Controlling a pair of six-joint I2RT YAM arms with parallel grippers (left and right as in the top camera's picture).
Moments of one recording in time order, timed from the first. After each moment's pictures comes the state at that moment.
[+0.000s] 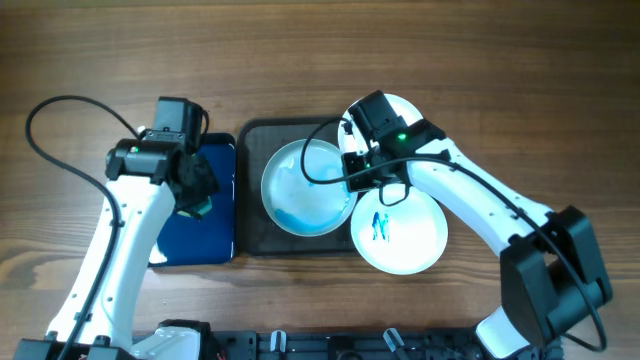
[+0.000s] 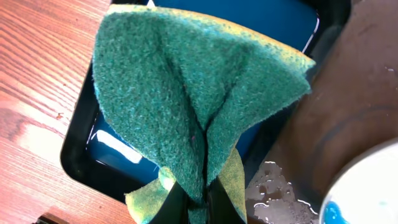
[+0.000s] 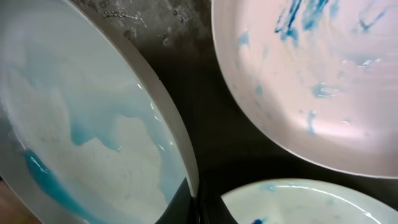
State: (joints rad) left arm -0.10 1.37 1.12 -1.14 -0.20 -0.55; right arm 0.54 1.74 1.20 -0.75 -0.17 0.32
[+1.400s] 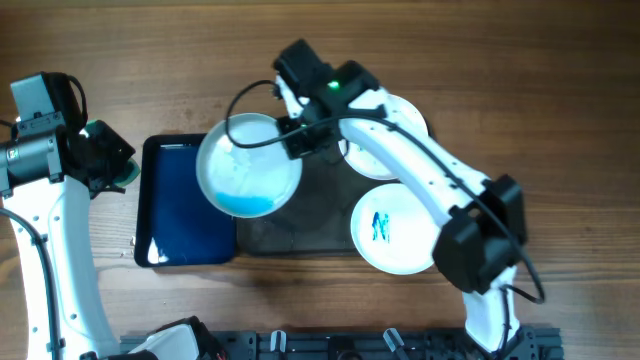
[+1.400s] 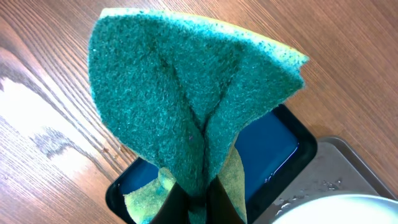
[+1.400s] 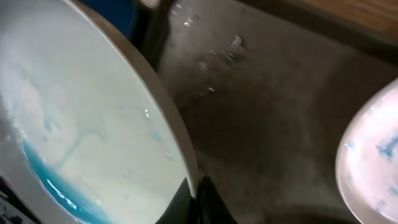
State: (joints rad) left arm 0.31 1.37 1.39 -1.17 -0.10 -0.50; right arm 0.71 2.11 1.98 -1.14 -0.20 0.28
